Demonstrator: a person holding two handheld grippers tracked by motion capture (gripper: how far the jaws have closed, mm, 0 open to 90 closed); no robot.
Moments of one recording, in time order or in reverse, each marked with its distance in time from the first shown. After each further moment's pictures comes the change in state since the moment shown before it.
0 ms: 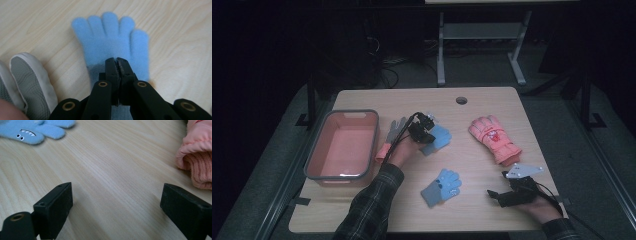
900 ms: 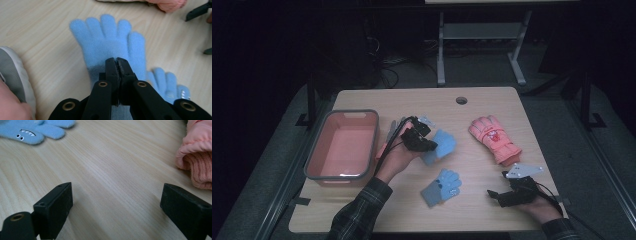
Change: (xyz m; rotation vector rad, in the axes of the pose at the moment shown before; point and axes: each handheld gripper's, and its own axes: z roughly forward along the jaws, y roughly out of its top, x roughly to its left) left arm -0.041 -0.017 -0.066 -0.091 -0.134 -0.013; right arm 0.000 0.000 0.000 0.001 -0.001 0.001
